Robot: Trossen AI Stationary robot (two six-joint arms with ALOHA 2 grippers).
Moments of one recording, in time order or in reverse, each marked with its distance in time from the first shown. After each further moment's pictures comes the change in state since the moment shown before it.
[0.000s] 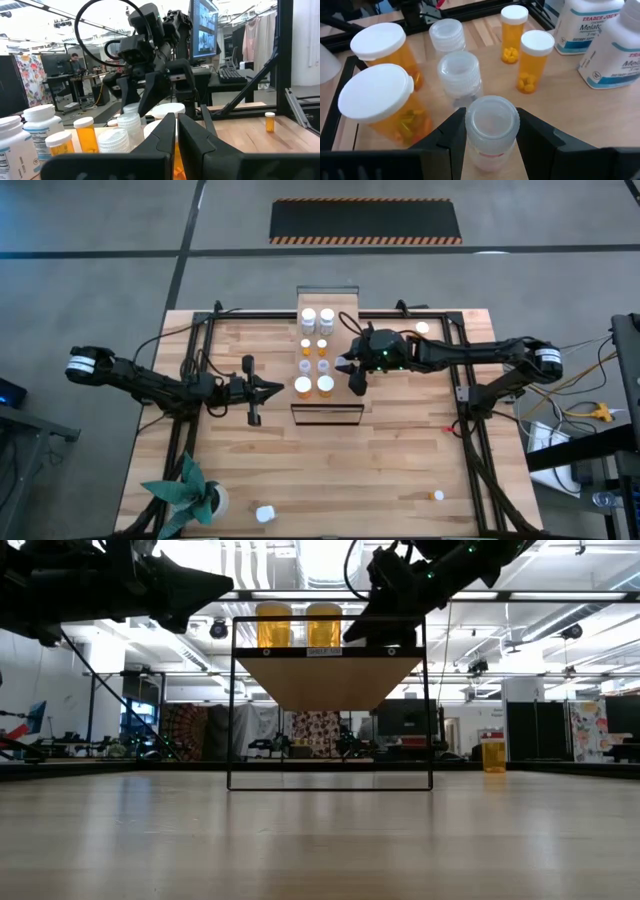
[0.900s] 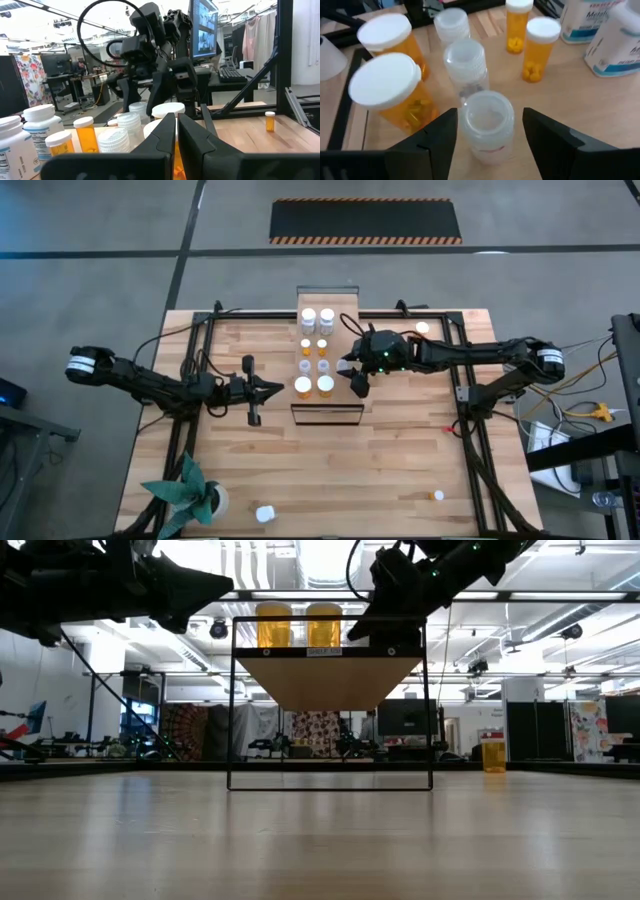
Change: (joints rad) left arm 0.000 0.000 0.000 -0.002 0.000 0.003; right arm 0.007 -0.021 -0.003 -0.040 -0.016 0.024
